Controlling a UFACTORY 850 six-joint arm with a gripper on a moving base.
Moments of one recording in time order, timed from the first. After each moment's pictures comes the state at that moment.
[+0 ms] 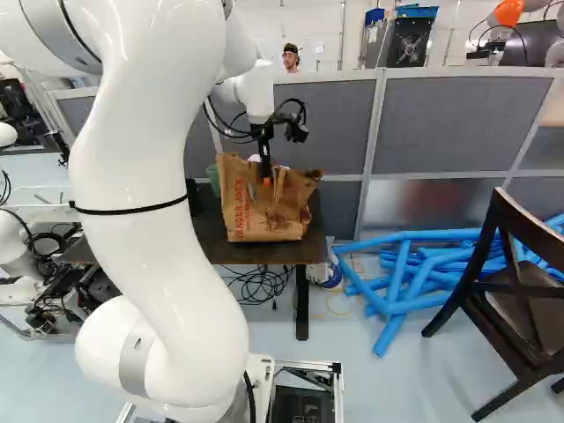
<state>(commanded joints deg) -2.8 -17.1 -73.4 5.3 -50.2 66.2</state>
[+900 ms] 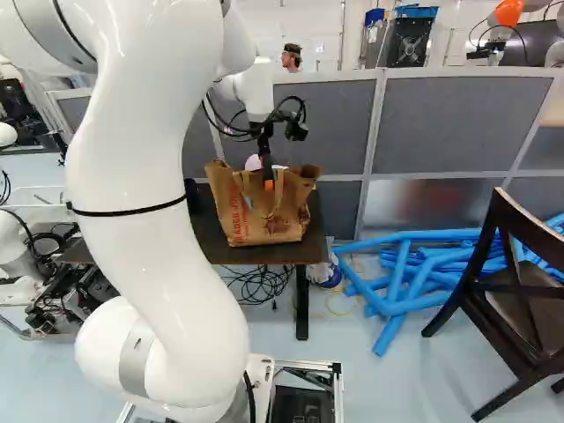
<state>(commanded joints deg) -2.8 -15.9 -73.2 5.3 -50.2 66.2</state>
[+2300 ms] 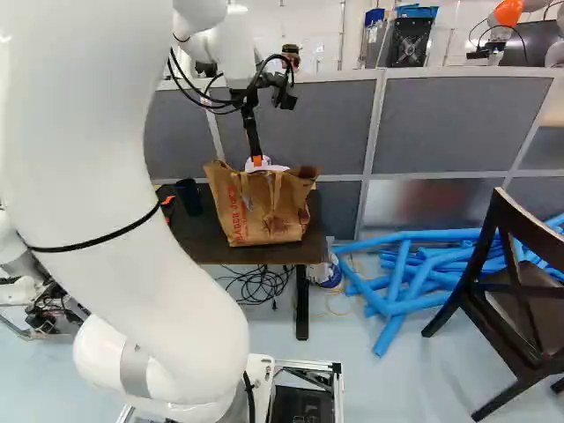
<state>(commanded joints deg) -0.1 -4.5 -72.6 5.3 -52.0 66.2</state>
